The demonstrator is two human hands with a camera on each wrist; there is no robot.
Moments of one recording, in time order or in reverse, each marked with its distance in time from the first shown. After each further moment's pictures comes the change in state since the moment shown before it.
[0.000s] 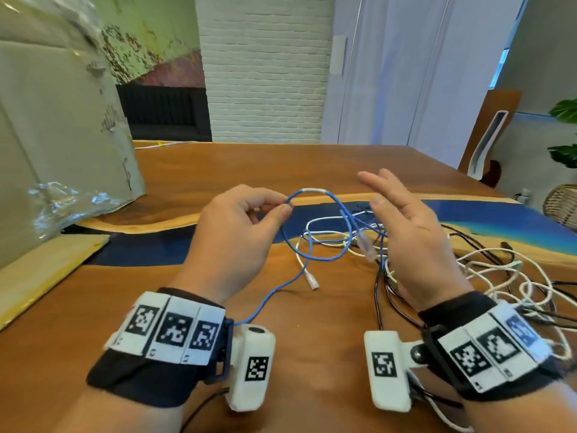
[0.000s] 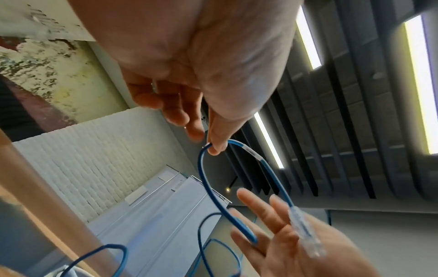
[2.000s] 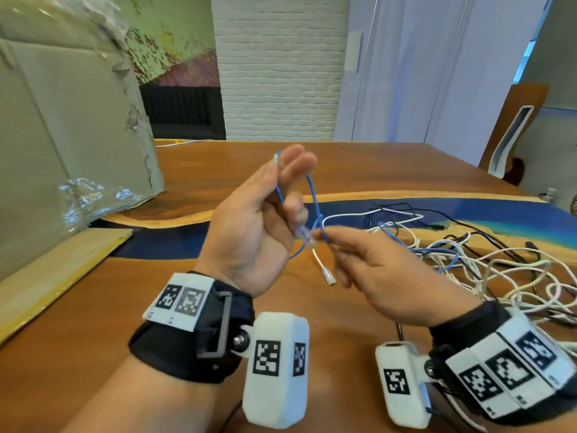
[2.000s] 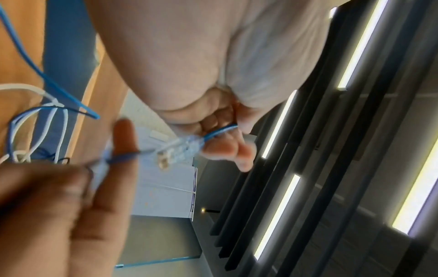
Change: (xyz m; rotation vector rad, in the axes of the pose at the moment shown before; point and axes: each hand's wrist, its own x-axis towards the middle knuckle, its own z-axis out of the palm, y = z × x) left_hand -0.001 0.022 -0.002 -1.311 -0.208 -0.347; right_hand -0.017 -0.002 0.025 -0.358 -0.579 -0.015
